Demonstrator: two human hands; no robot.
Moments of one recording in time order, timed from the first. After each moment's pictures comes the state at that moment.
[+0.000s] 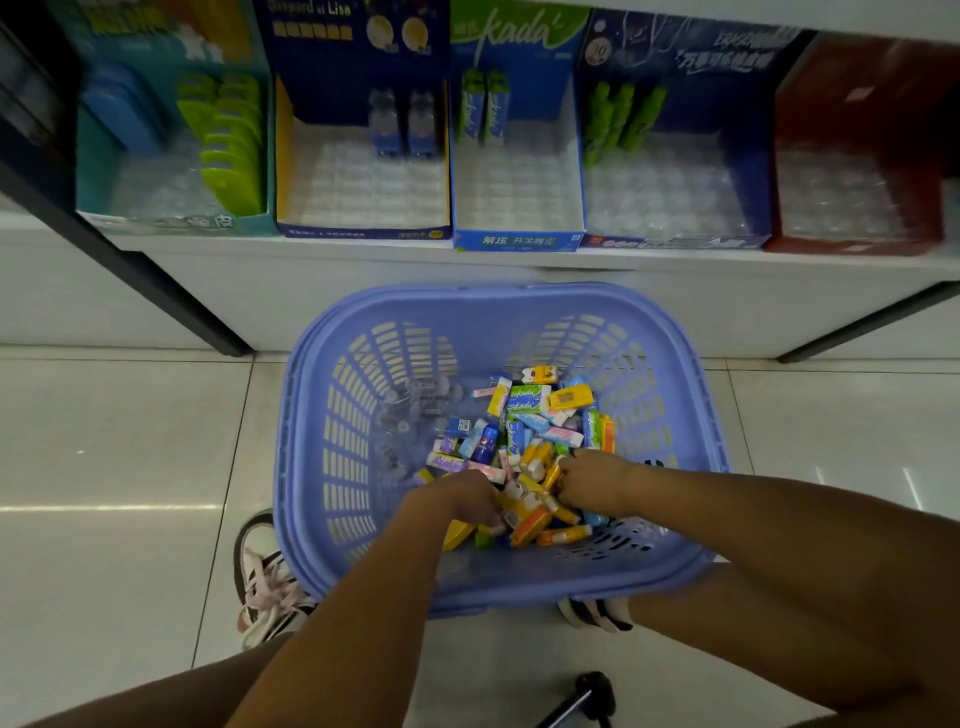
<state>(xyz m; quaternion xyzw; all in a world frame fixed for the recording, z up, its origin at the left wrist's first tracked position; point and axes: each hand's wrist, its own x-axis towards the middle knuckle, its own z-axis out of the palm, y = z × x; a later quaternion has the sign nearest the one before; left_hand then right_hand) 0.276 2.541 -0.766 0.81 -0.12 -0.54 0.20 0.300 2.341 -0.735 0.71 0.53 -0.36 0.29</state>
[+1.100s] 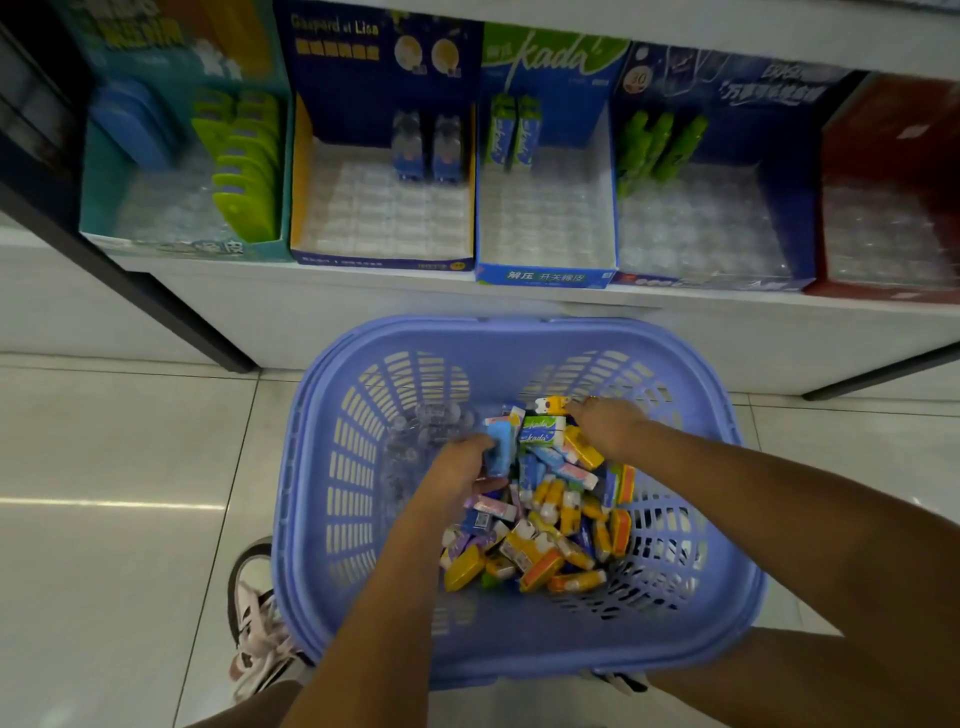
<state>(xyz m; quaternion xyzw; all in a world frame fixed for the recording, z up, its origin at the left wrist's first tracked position) 0.320 2.548 -0.730 0.48 0.39 -0.30 0.73 0.399 2.350 -0.735 0.89 0.23 -0.34 0.20</state>
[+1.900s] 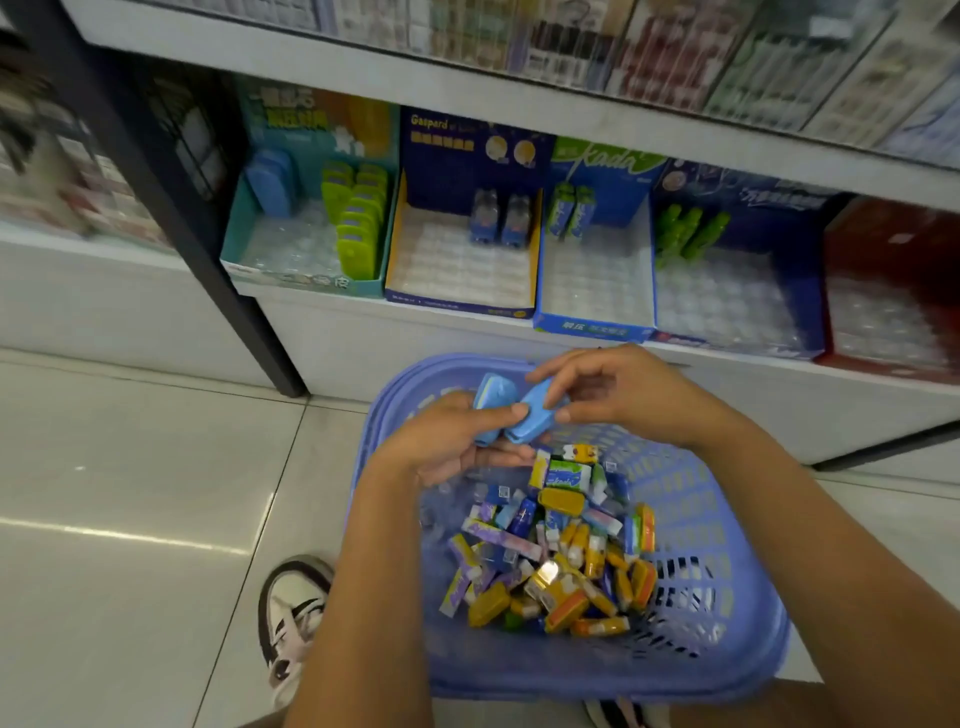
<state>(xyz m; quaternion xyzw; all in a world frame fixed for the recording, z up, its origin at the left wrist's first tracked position) 0.328 2.632 -0.607 0.50 0.11 -0.31 0.80 0.382 2.434 -0.545 0.80 0.21 -0.31 -0.48</state>
